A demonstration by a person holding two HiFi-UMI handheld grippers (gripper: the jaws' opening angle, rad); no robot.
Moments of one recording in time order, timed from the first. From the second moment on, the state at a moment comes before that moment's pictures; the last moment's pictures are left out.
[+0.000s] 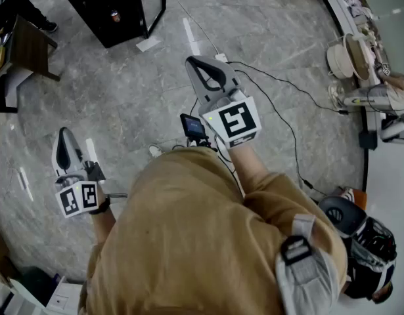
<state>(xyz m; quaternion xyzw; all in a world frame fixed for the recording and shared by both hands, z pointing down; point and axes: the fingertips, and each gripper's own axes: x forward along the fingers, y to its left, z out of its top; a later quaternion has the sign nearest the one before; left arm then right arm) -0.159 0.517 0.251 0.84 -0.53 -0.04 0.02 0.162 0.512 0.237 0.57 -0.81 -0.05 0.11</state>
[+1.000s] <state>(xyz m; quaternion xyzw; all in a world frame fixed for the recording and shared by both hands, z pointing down) -0.196 0.480 0.269 0.85 -0.52 -0.04 0.04 0.121 0.477 0.246 0.58 -0.81 -0.04 0.12</state>
